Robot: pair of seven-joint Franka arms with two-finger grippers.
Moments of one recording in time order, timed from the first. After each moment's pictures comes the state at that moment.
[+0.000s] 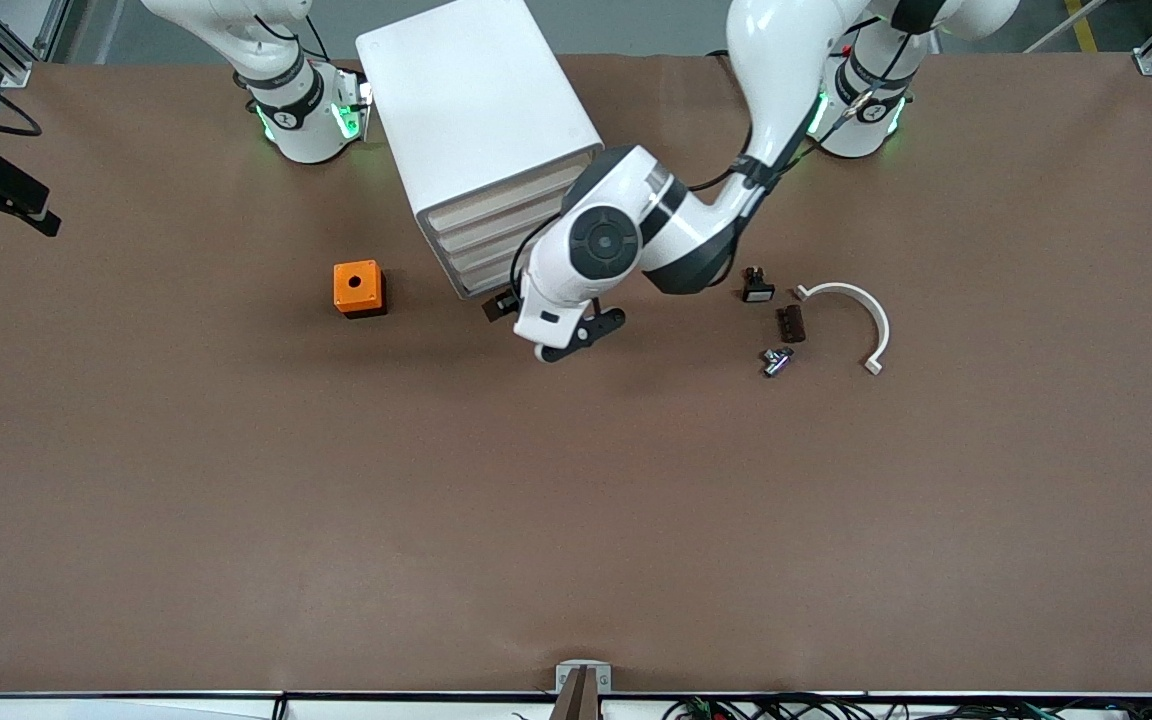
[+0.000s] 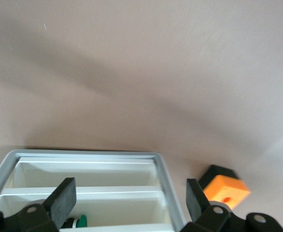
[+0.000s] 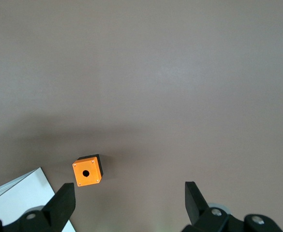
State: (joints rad) left arm -0.72 0.67 -0.08 -1.31 -0.43 2.00 -1.16; right arm -0.05 -0.13 -0.03 -1.65 0.00 1.53 -0.03
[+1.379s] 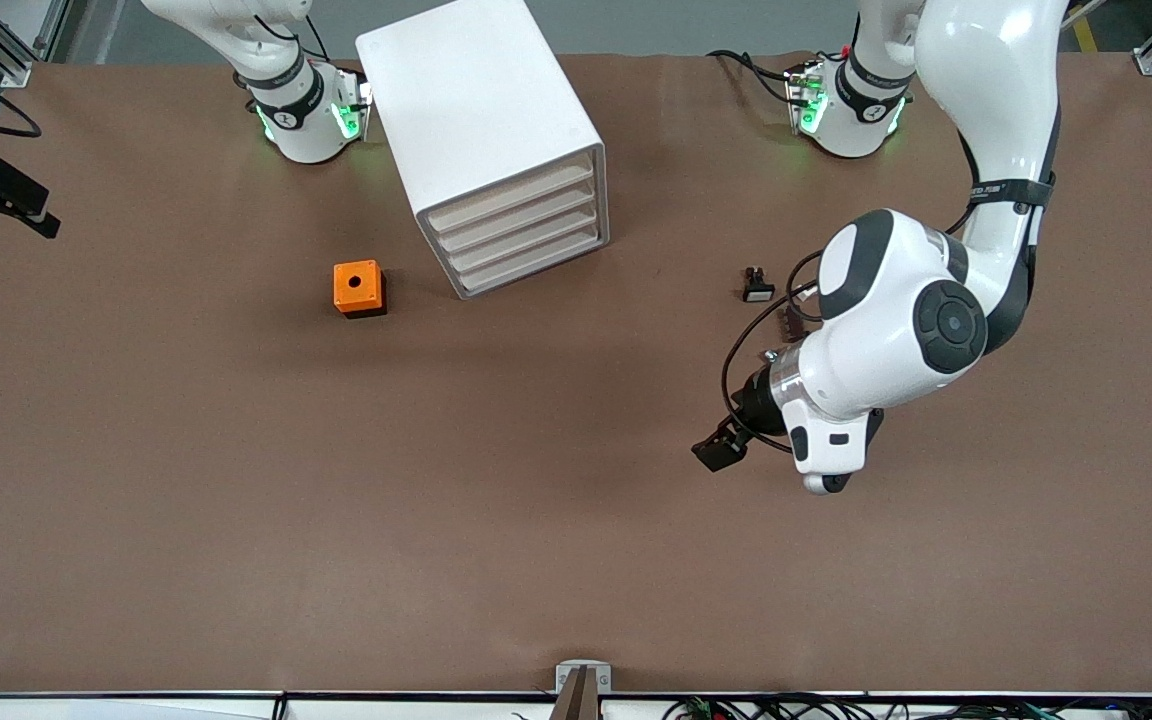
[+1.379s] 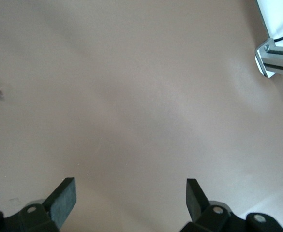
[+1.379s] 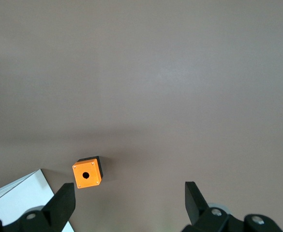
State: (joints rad) left arm -0.34 0.57 -0.07 -1.31 -0.31 2.00 -1.16; right arm -0.05 -0.13 -0.03 -1.65 0.00 1.55 -0.03
